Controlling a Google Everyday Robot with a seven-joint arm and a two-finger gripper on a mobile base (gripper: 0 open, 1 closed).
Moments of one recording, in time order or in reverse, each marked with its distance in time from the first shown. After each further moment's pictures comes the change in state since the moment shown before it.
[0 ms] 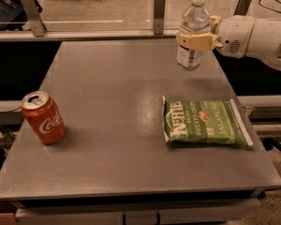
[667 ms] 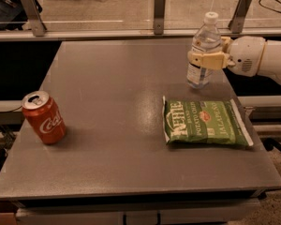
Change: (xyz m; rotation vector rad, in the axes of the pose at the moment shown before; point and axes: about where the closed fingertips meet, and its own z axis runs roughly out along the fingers) arm 0.048 0.004 -0.038 -0.008 0.034 0.085
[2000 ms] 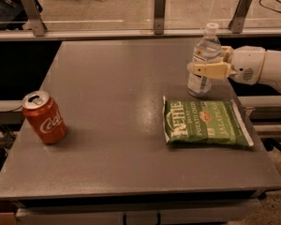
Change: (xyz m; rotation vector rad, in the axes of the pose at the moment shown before) arm 0.023 0.007 -0.006 -0.044 -0.007 0.040
